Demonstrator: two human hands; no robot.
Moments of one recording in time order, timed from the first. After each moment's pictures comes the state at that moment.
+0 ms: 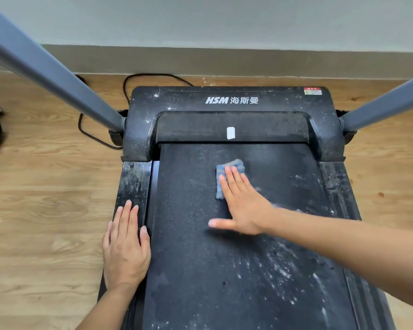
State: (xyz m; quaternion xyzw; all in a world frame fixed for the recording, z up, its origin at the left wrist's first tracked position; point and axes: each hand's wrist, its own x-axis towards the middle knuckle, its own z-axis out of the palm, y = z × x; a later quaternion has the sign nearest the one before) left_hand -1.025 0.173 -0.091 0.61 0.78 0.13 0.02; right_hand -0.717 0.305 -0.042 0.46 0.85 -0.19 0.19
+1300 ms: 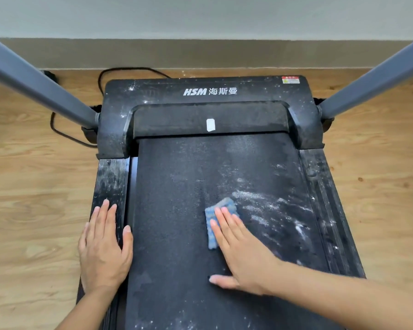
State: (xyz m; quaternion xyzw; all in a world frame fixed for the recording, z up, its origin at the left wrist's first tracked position) left_hand -1.024 0.170 -0.089 0.61 0.78 0.14 0.05; right_hand -0.689 0.176 -0.054 0.42 0.88 -0.14 0.15
